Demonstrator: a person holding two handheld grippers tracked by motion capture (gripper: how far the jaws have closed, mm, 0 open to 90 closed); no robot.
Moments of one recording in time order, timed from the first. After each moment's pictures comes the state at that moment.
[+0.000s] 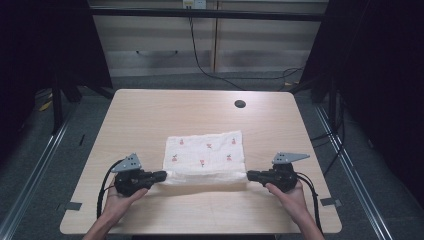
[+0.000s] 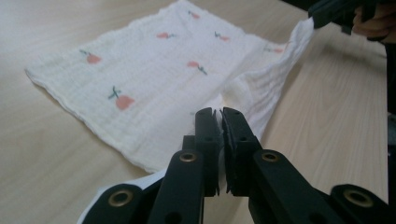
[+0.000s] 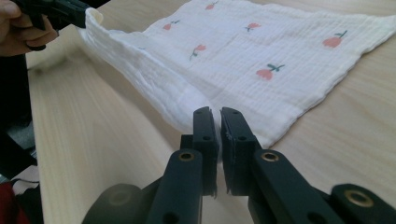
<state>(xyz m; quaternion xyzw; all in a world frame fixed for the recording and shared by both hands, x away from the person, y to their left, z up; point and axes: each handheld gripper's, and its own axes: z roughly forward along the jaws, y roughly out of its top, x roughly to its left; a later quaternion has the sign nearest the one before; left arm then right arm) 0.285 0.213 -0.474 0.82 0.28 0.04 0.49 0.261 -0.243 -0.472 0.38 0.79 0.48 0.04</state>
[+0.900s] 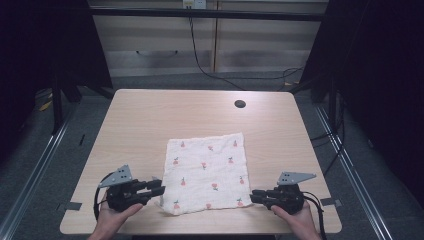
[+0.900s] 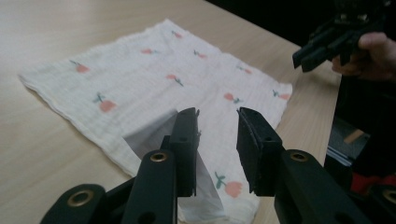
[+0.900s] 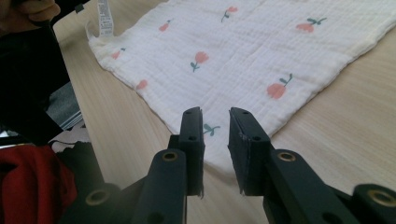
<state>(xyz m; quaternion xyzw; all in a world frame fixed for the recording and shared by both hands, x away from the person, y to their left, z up) 0.249 0.229 -0.452 0.79 0.29 0.03 0.54 0.212 -0.248 -0.480 0.38 0.79 0.47 0.02</state>
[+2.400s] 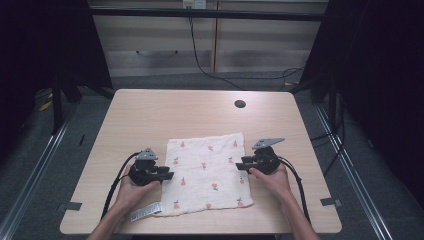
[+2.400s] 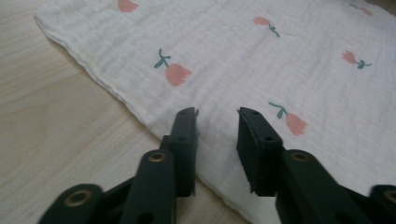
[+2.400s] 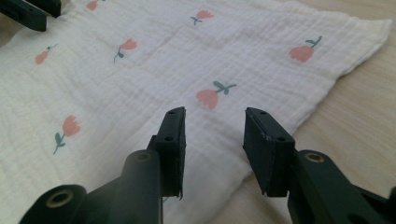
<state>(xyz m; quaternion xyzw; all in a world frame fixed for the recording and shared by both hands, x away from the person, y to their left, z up) 0.328 0.189 -0.500 0.86 0.33 0.03 0.40 0.327 -0.216 -0.493 0.40 0.83 0.40 0.07</state>
